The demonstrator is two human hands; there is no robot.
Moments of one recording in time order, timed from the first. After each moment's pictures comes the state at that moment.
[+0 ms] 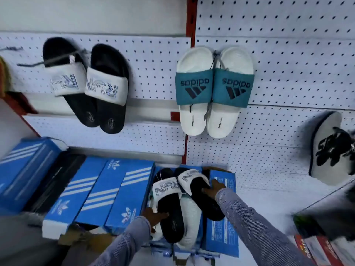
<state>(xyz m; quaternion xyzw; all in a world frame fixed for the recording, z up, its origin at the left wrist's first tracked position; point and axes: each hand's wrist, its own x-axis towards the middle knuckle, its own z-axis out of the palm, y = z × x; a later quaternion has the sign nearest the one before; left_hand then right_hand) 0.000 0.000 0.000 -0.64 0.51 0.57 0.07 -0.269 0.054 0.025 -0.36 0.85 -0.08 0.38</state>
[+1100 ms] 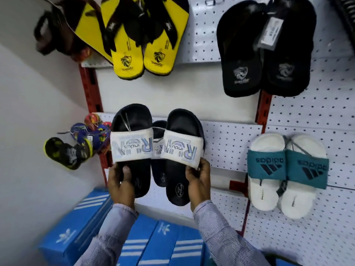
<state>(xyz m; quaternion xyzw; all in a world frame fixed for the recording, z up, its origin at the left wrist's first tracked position) 0.173 -0.150 0.297 -0.41 0.42 0.32 -0.74 0.007 -0.092 0.302 -0.37 0.44 -0.76 0.31</state>
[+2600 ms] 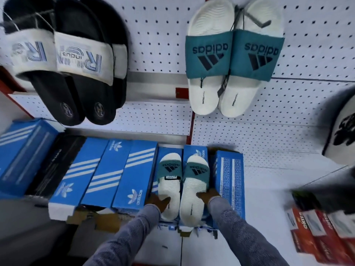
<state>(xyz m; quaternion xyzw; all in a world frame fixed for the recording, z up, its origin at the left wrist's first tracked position) 0.012 -0.010 -0.062 -0.64 0.61 0.46 0.09 -0.184 0.079 -0.033 -0.19 0.85 -0.14 0.48</state>
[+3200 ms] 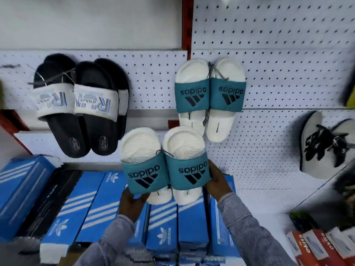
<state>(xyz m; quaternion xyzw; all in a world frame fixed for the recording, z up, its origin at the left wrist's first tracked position) 0.040 -0.025 0.123 -0.52 0.59 0.53 -0.33 -0.194 0.074 0.138 -0.38 0.66 -0.56 0.33</state>
